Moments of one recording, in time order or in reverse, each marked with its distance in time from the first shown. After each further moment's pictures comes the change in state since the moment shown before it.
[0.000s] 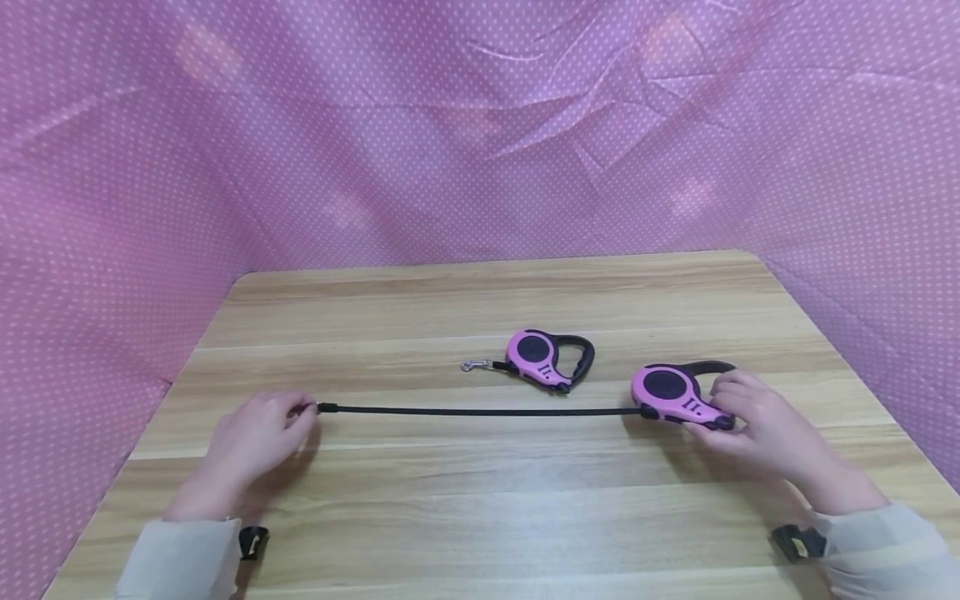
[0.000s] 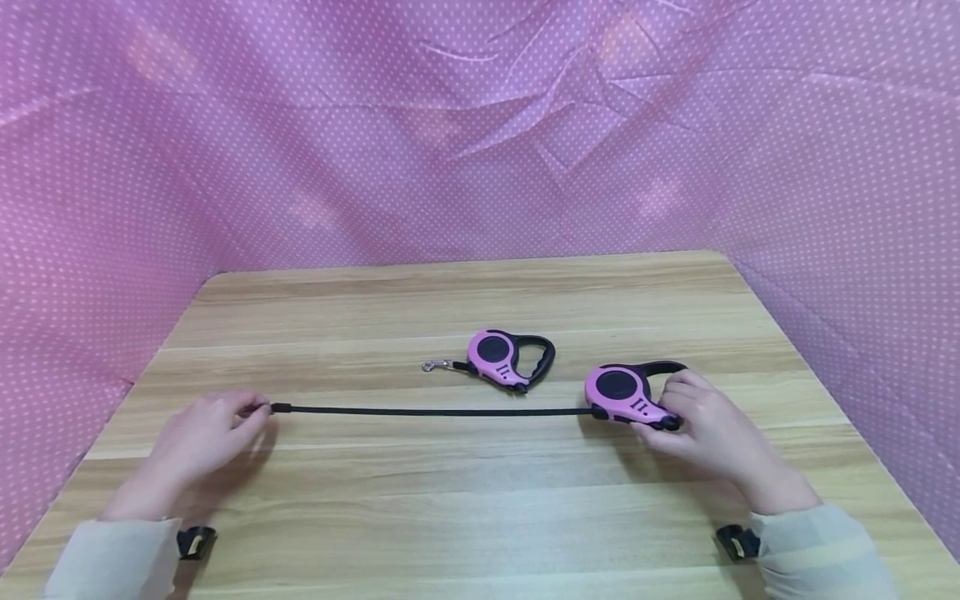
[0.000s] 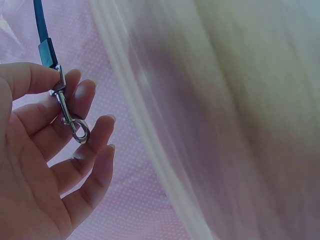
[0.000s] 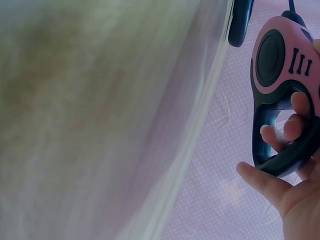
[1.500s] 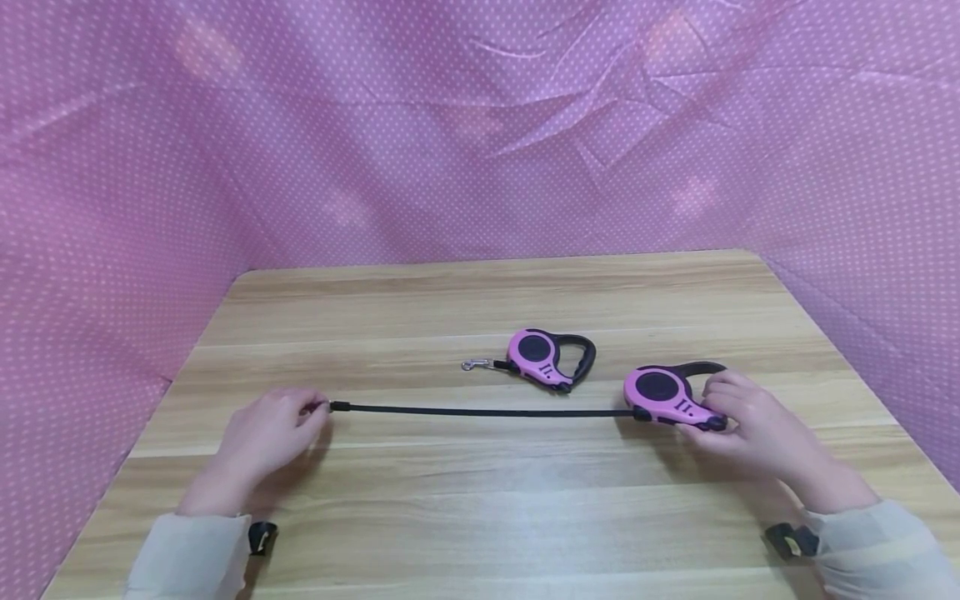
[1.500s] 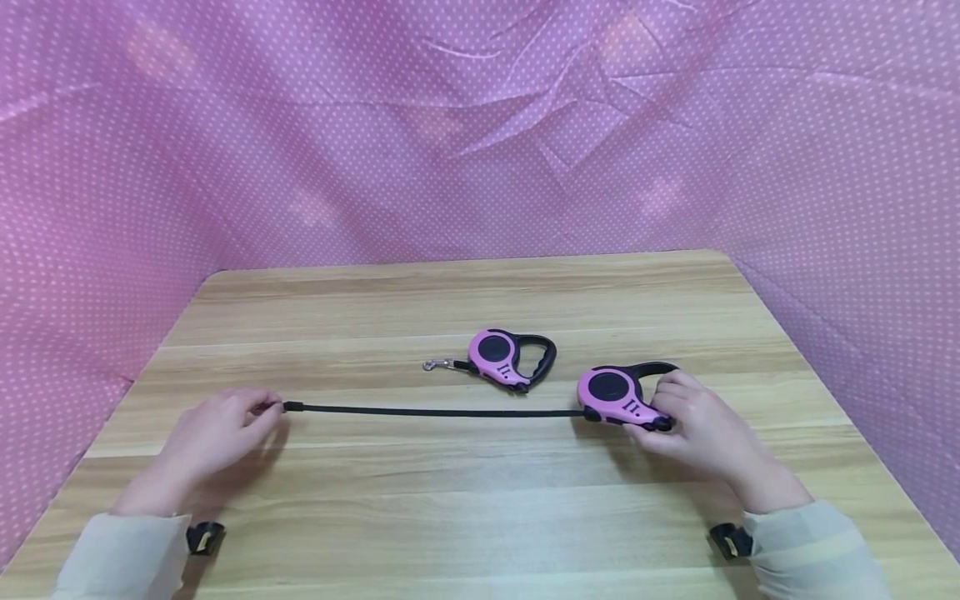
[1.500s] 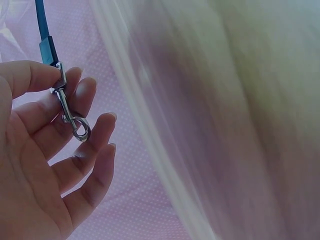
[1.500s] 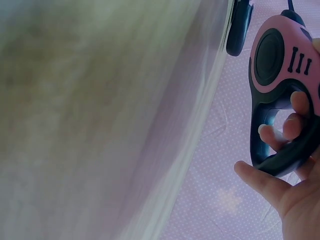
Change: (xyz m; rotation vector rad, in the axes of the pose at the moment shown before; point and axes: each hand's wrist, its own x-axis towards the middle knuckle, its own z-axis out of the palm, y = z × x) left_hand 0.005 0.011 0.002 -0.009 -0.024 0.017; right_hand 0.005 -0.002 0.007 0.035 0.000 -0.052
